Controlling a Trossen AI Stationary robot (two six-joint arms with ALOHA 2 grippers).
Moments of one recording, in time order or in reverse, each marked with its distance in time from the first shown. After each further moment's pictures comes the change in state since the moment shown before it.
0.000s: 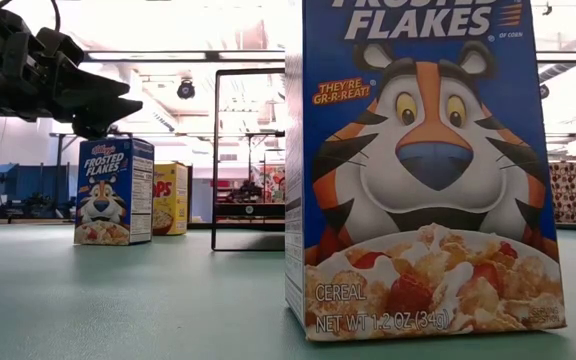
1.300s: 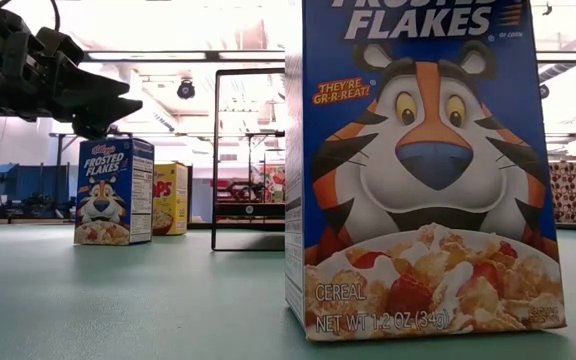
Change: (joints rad) left arm 0.000 0.000 0.000 0.006 0.000 0.000; right arm 0.009 0.153 0.003 0.175 0.049 -0.284
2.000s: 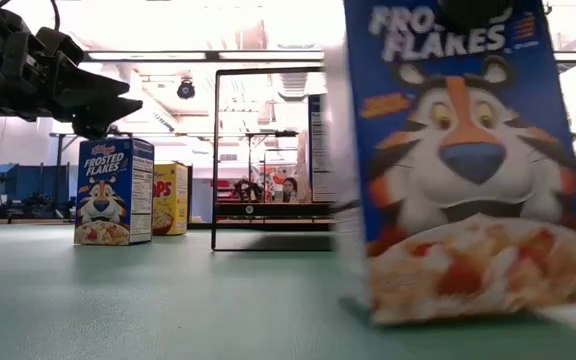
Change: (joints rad) left arm 0.000 0.000 0.000 0.001 0.000 0.000; right arm -0.010 -0.042 0.000 -0.133 0.026 0.197
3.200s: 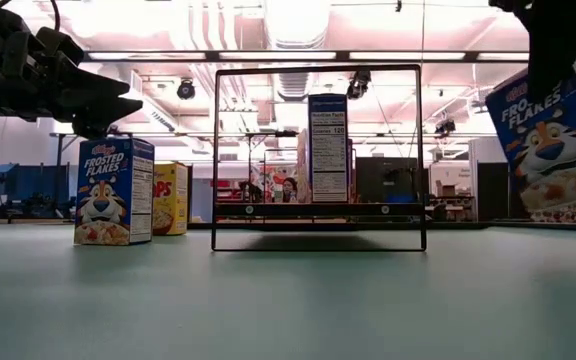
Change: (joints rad) left arm 0.000 0.000 0.000 0.000 0.000 0.000; right arm 0.002 -0.317 -0.098 -0.970 0.193 1.216
